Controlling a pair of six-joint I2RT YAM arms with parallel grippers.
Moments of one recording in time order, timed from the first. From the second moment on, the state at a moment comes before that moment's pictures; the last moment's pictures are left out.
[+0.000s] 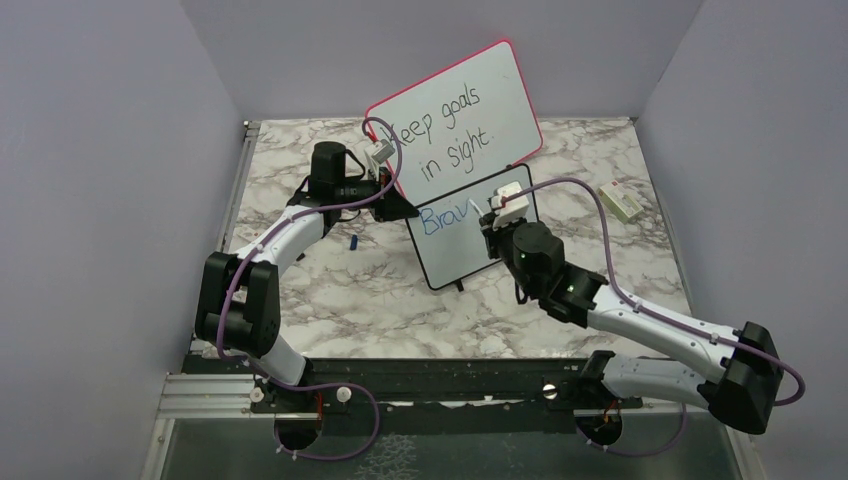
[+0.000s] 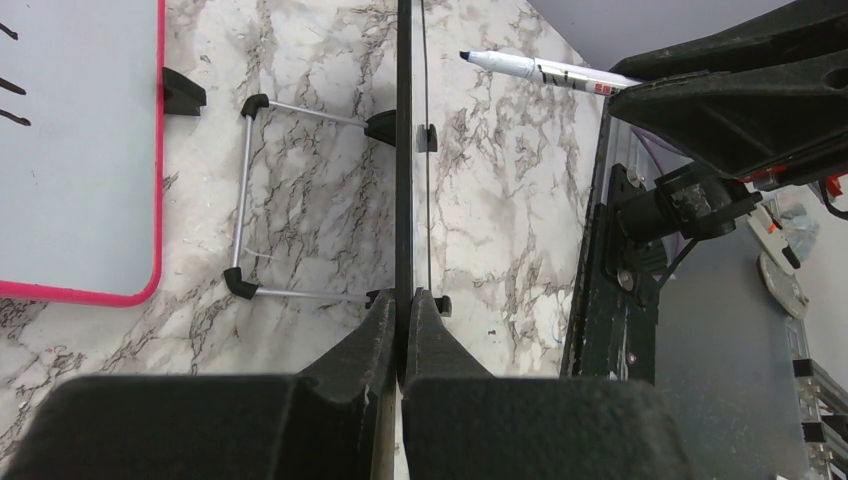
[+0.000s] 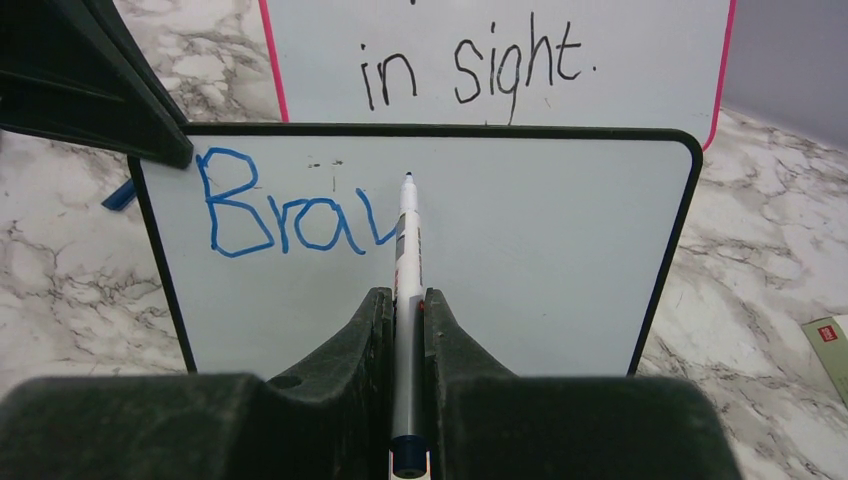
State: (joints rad) left arm -0.25 1.58 1.06 0.04 1.07 -0.14; right arm 0.91 1.09 0.75 0.13 0.55 -0.03
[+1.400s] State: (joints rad) left arm -0.25 1.58 1.06 0.04 1.06 -0.14; right arm 0.83 1.11 0.72 0.10 0.48 0.03
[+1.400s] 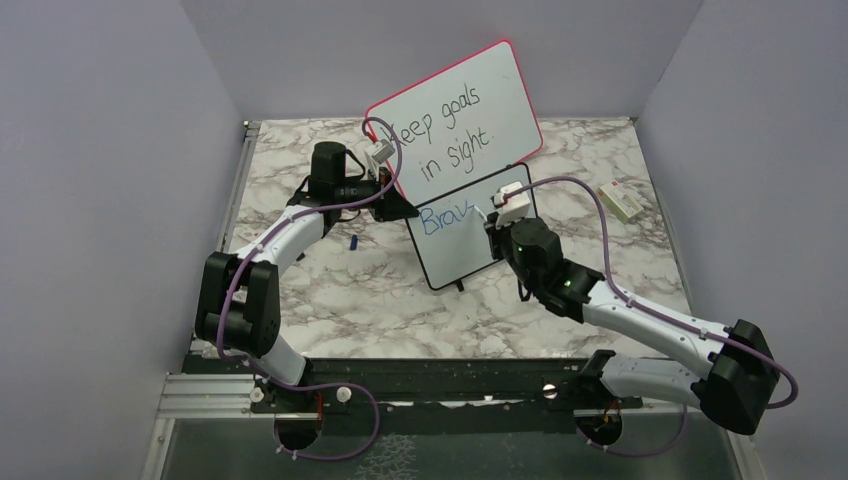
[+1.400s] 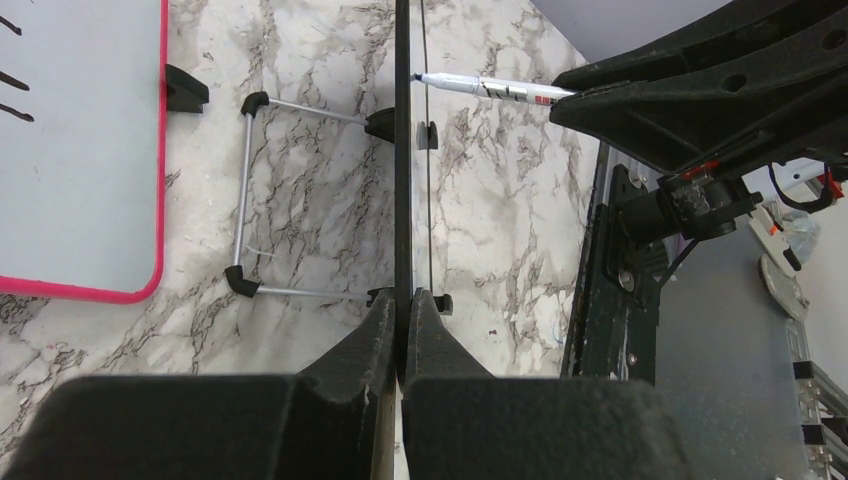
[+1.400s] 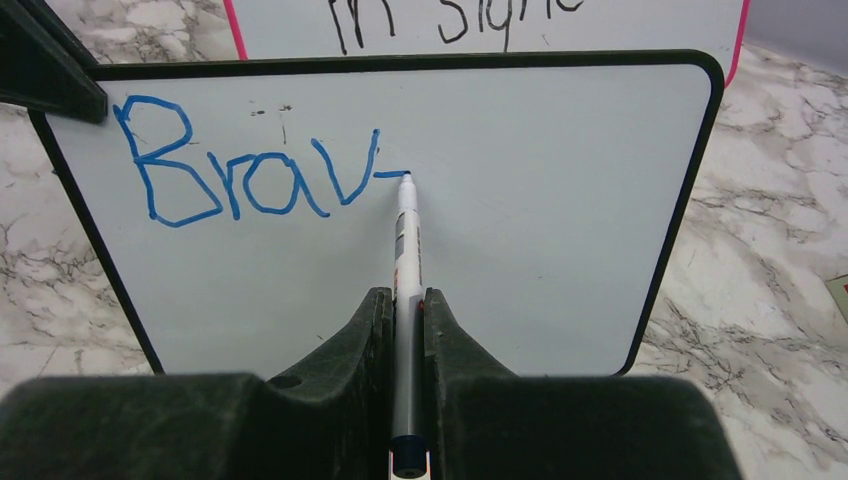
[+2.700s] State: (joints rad) left arm -0.25 1.58 1.06 0.02 1.06 -0.14; right arm 0.81 1.12 0.72 0.14 0.47 -0.02
